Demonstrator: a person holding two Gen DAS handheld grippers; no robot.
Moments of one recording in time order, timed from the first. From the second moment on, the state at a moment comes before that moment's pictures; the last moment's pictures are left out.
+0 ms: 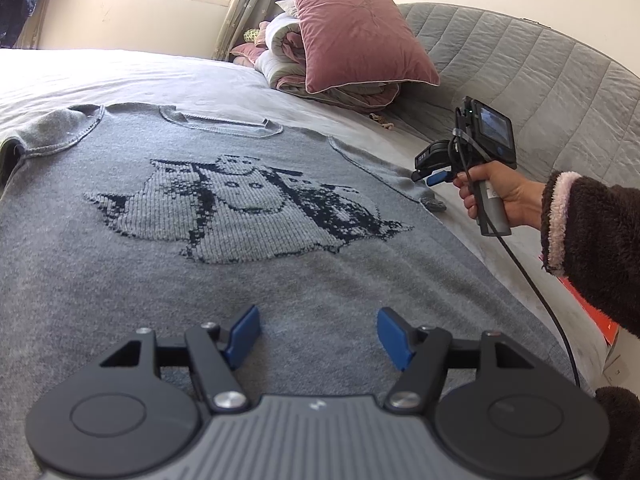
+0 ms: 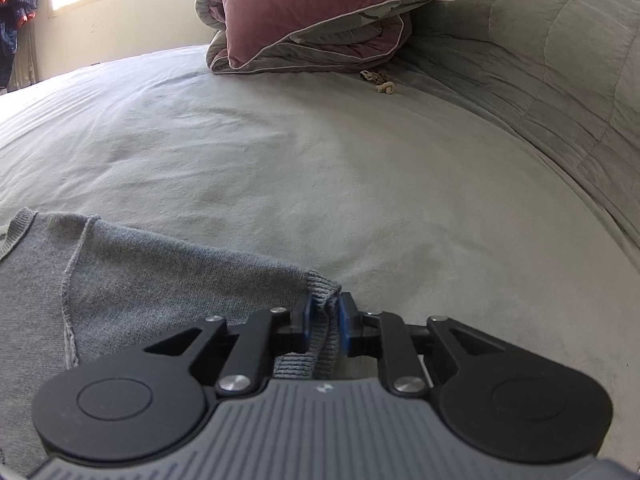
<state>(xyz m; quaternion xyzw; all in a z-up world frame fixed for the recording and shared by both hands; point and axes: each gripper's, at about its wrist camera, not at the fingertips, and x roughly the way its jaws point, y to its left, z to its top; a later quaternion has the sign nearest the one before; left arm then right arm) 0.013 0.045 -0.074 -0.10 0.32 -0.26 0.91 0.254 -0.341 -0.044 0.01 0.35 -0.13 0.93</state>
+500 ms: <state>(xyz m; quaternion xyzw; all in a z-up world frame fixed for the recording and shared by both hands) 0.026 0.080 -0.064 -0.14 0.34 -0.20 0.91 0.129 -0.315 -0.018 0.20 0.41 -0.01 0.89</state>
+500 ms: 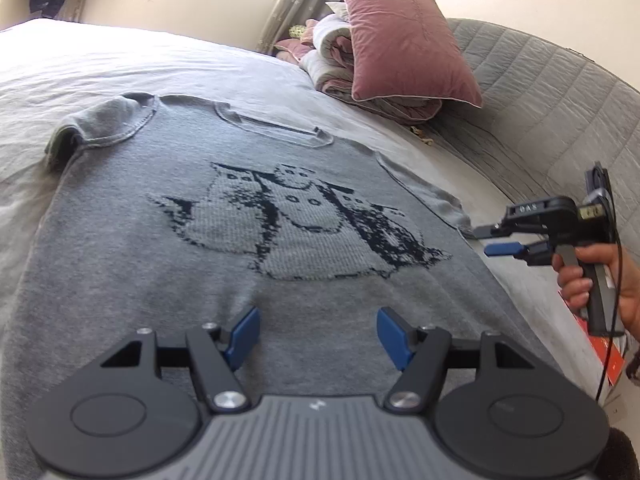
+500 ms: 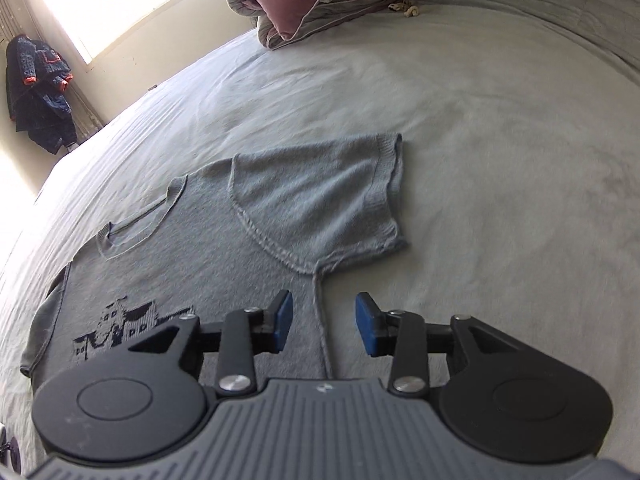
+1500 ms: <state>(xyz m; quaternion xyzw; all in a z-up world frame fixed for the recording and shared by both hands) 0.017 0.090 -0.070 -0.10 0.31 -0.18 0.93 0.034 -0.295 -0.032 0.19 0.43 0.00 0.88</state>
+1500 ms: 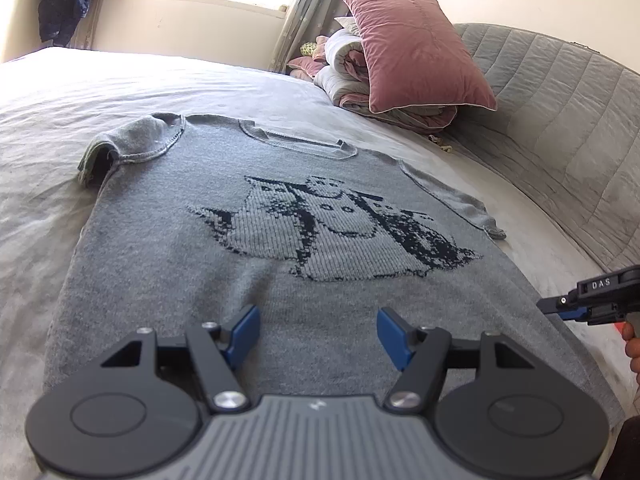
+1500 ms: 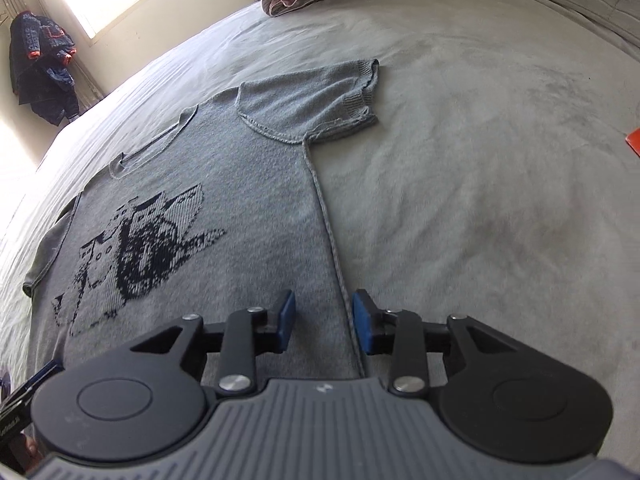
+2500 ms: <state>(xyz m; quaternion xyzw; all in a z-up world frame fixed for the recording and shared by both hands) 0.013 0.090 -0.072 -0.10 0.30 -0.18 0.93 -0.067 -0.315 -0.035 0.30 0.46 0.02 0.84</state>
